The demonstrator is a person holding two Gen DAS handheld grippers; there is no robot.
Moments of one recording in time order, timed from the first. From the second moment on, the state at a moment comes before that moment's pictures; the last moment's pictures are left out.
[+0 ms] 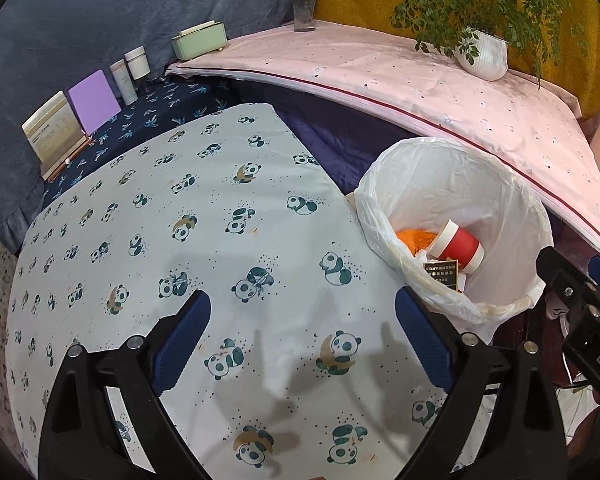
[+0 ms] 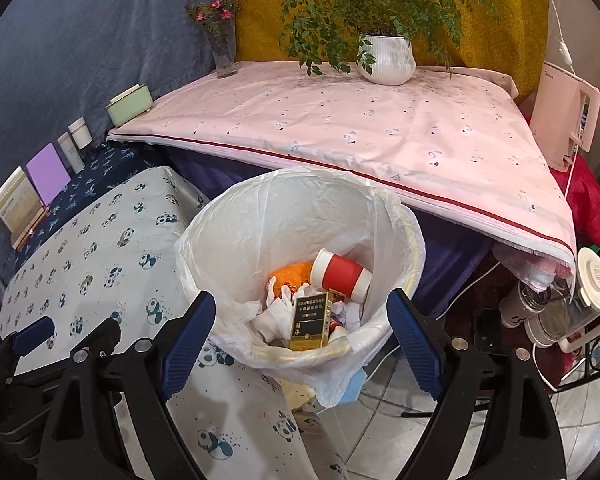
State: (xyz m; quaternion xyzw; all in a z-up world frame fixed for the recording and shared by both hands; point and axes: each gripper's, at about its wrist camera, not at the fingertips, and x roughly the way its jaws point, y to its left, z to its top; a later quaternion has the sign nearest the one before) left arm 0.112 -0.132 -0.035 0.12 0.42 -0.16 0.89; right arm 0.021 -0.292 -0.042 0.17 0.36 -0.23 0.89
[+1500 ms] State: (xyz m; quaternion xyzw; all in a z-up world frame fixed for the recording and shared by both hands) left arm 0.071 -0.109 -0.051 0.13 0.42 -0.15 0.88; right arm -0.025 -0.259 -0.053 0.10 0.37 -0.22 0.90
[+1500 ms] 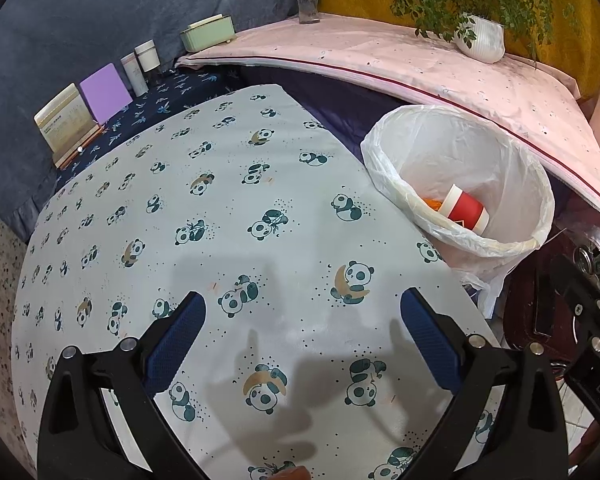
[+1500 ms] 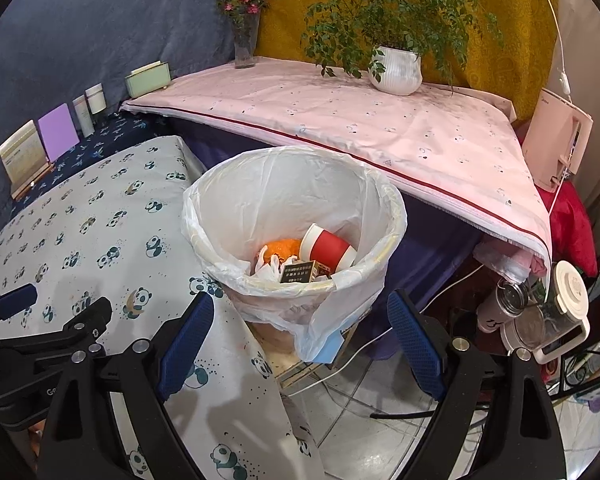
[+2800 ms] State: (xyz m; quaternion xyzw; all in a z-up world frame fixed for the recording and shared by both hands) left arm 0.071 -0.113 -0.049 0.12 0.40 -0.15 0.89; right arm -0.022 -0.261 -0.051 0.12 0.35 -0.21 0.91
